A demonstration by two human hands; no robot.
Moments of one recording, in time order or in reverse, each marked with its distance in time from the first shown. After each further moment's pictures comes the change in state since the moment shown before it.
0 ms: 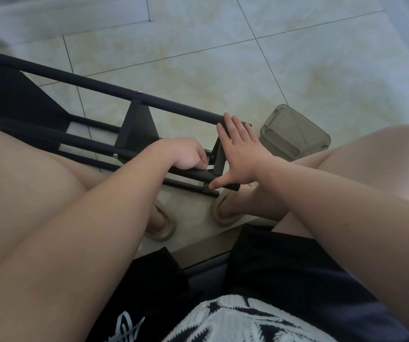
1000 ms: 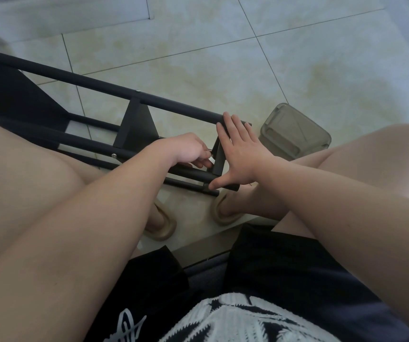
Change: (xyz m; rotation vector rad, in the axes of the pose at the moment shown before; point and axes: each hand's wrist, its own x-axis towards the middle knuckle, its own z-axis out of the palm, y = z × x) left_hand 0.011 -0.002 0.010 -0.554 0.026 -0.089; right_hand -0.001 0.000 0.000 -0.008 0.006 -0.012
